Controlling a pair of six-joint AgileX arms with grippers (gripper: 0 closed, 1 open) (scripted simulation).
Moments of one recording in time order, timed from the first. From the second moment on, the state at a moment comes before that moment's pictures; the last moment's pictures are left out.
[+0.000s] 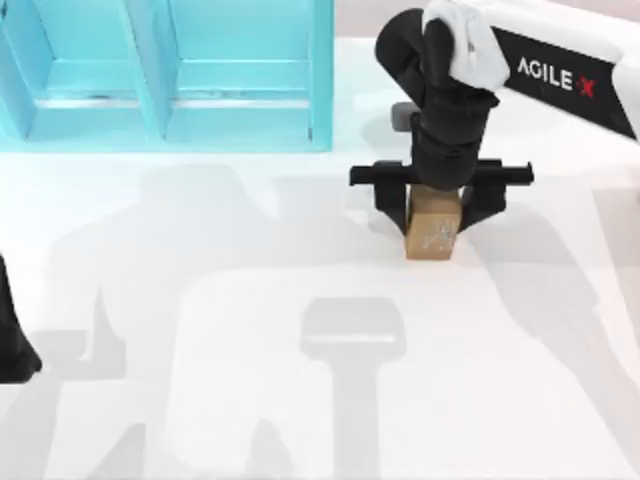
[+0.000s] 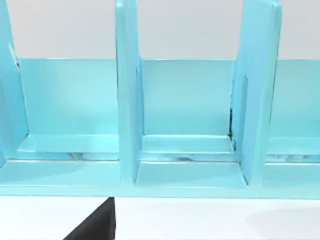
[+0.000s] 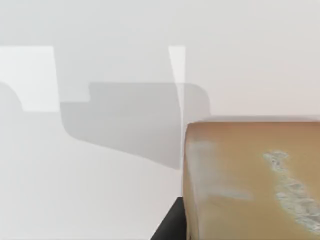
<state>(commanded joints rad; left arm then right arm) 0.00 0.00 0.00 0.00 0.00 0.00 0.46 2.45 2.06 -1.18 0.00 0.49</state>
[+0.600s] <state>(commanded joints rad) 0.00 0.00 0.00 0.00 0.00 0.00 0.46 2.49 2.49 -1.56 0.00 0.49</state>
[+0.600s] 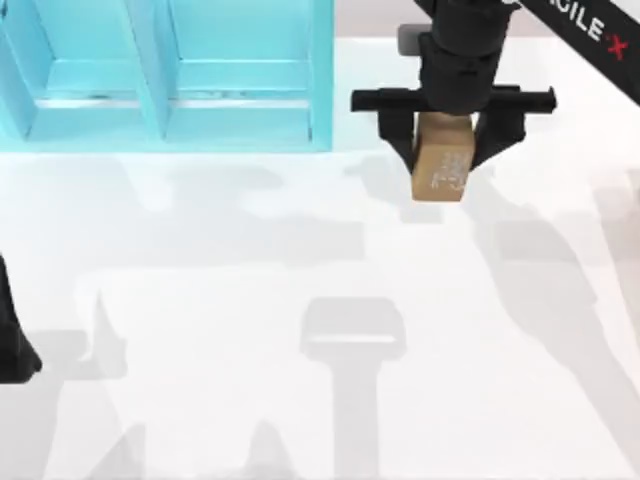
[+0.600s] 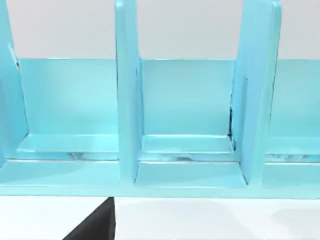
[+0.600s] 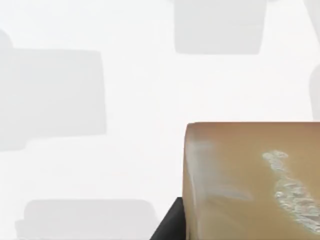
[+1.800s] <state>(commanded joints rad) 0.00 0.00 0.00 0.00 0.00 0.00 -0.26 2.00 1.88 -1.45 0.00 -0.25</state>
